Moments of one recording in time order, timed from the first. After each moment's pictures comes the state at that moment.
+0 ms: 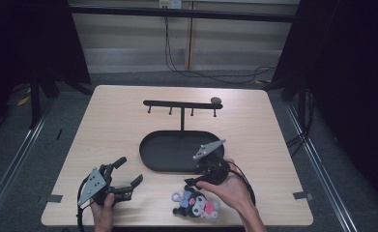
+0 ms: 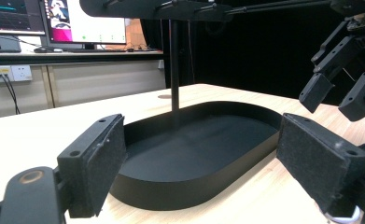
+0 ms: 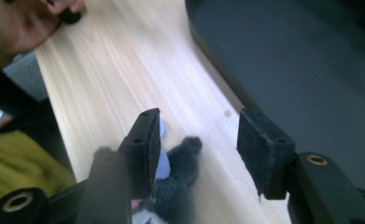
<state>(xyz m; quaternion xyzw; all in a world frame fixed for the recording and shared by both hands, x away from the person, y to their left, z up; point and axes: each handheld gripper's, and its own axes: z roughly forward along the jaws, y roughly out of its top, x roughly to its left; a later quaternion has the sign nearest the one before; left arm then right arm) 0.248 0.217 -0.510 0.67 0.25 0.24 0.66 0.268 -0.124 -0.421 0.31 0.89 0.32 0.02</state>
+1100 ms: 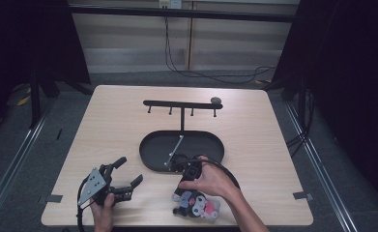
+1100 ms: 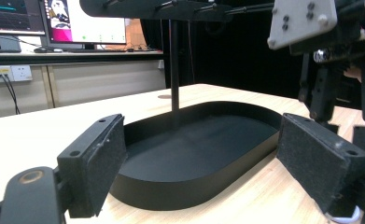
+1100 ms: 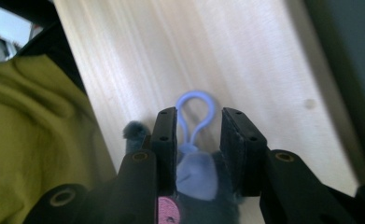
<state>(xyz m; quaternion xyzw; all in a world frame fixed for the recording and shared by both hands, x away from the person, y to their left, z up) 0.248 0.217 -0.510 0.67 0.25 0.24 0.66 0.298 -0.057 -0.440 0.24 0.95 0.13 -0.12</state>
